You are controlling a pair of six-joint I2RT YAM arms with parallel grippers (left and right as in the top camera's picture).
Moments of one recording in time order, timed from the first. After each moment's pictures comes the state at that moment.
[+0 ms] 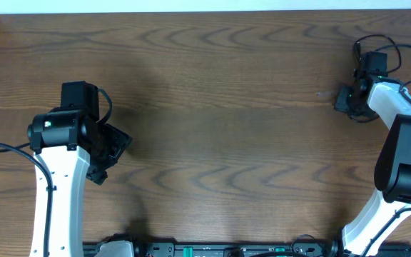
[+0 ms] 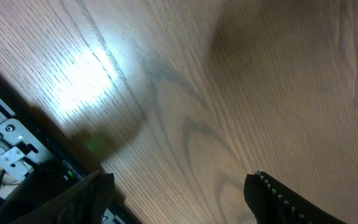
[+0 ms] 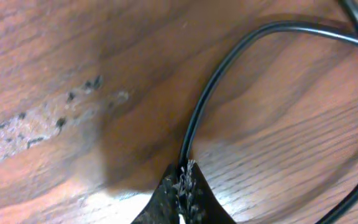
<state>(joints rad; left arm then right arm) 0.09 1.28 1.25 -1.43 0.00 -0.93 -0.18 2.01 1.28 -0.52 0.12 0.19</state>
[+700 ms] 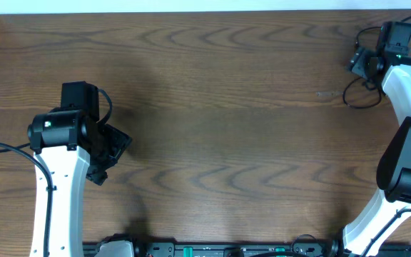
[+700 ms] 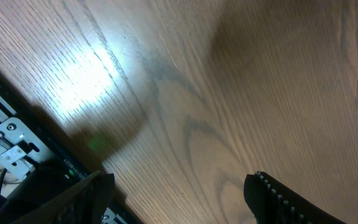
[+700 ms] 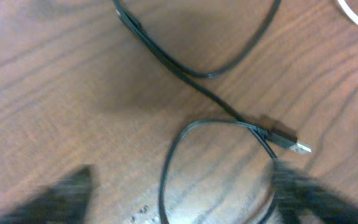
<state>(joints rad) 0.09 1.28 1.25 -1.44 0.00 -0.93 -0.21 2.01 1.51 -0.50 0.15 0.34</state>
